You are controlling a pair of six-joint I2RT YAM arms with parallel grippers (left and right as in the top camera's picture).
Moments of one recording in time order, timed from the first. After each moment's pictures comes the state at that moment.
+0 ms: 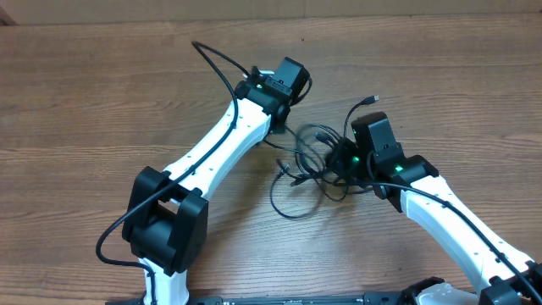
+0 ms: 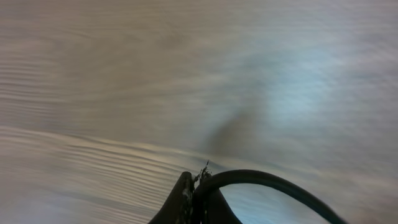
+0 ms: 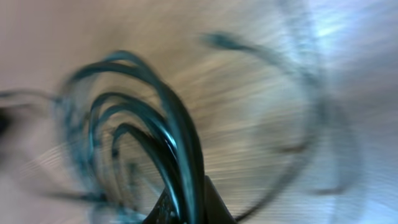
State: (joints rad) left arm -0.54 1.98 1.67 -1.01 -0.47 -0.56; right arm 0.37 1.39 0.84 -0.50 -0.14 0.93
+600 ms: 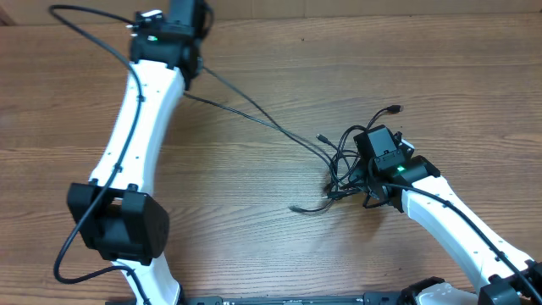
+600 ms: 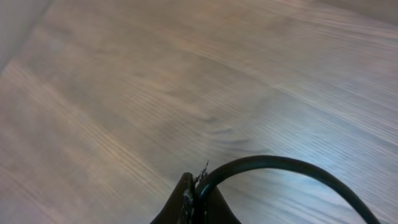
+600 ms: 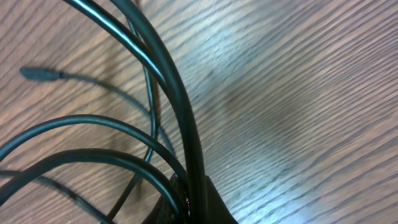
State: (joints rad) left arm -0.17 1.94 1.94 -1.14 -0.58 -0.60; right arm 0.37 1.40 0.83 -0.72 0.18 0.93
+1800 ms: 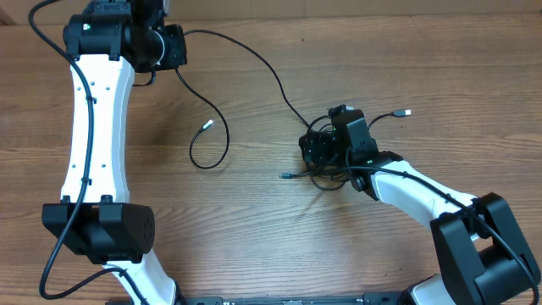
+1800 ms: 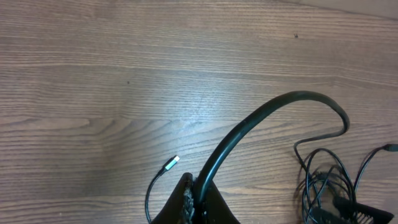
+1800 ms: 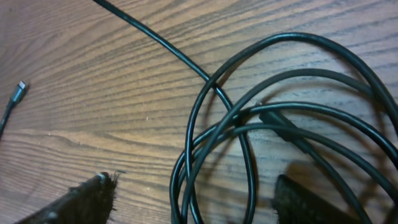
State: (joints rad) left arm -0.01 1.93 2.13 -1.20 0.19 -0.15; right arm 0.42 1.68 0.82 0.00 -0.10 0.54
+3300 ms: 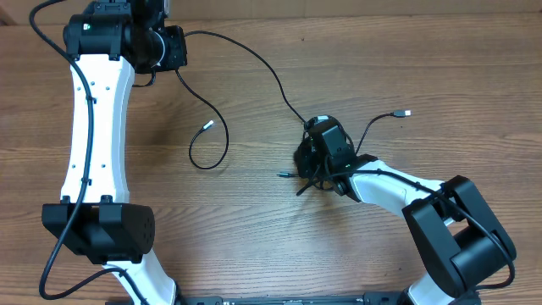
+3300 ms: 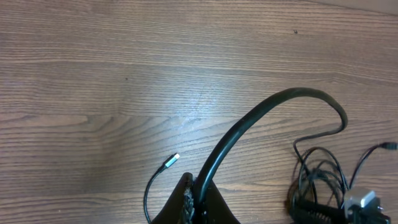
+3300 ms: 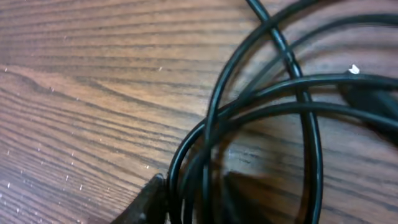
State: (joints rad) left arm -0.01 1.93 2.13 -1.22 0.19 -0.15; right arm 0.52 1.80 0.84 0.00 -0.07 0.41
